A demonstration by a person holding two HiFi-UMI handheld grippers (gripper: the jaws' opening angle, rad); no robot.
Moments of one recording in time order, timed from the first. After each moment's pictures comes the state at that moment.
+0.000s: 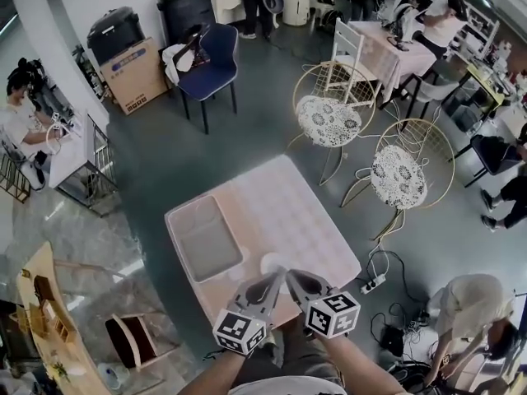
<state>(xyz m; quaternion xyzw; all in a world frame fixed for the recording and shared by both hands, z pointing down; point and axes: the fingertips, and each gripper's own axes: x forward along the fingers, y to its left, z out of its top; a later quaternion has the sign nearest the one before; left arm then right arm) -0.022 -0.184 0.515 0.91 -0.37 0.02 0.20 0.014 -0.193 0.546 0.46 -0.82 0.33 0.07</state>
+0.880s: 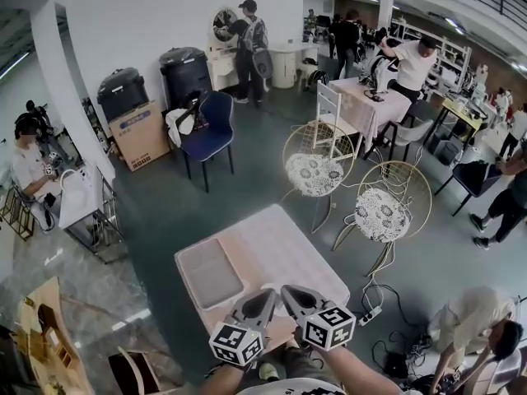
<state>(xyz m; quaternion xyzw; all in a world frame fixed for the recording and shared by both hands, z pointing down) -0.027 -0.153 0.412 0.92 -0.36 -0.02 0.16 0.006 -0.162 0.428 0.46 -0.86 0.23 0.01</state>
